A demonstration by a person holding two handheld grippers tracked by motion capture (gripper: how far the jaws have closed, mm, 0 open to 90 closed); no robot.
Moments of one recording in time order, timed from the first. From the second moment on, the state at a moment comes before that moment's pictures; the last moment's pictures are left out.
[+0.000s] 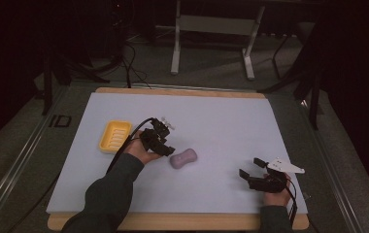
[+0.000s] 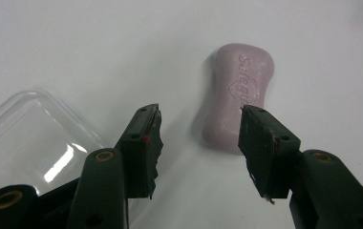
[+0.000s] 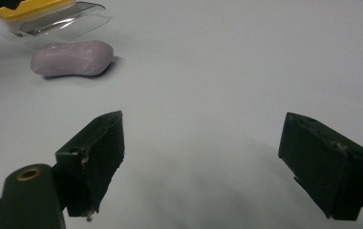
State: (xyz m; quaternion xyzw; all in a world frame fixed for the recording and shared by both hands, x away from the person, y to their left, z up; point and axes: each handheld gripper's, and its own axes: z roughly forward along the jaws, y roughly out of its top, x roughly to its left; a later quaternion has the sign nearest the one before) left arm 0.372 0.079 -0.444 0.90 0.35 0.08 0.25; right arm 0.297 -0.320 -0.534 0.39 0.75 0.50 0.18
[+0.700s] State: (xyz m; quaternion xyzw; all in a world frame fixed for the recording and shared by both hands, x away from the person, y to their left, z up) left arm 0.375 0.061 -0.447 0.91 0.33 0.07 0.24; right arm 0.297 -0.320 -0.534 0.39 0.75 0.50 0.18
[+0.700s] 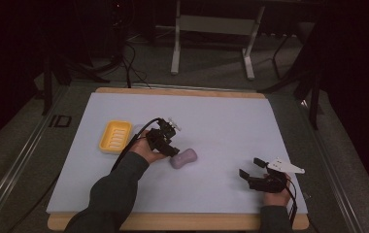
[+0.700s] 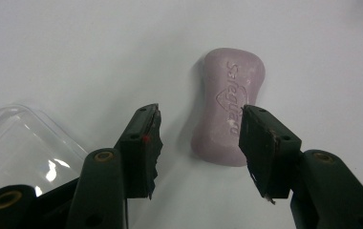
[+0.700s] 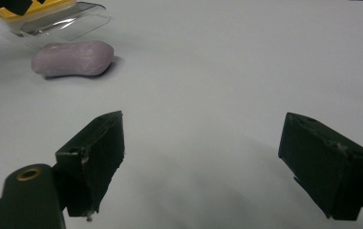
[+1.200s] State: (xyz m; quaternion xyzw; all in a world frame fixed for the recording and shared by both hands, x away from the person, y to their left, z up) left arm 0.379 0.051 -0.452 0.92 0.32 0.07 0.23; right arm 0.297 -0.320 -0.534 0.39 0.75 0.50 0.18
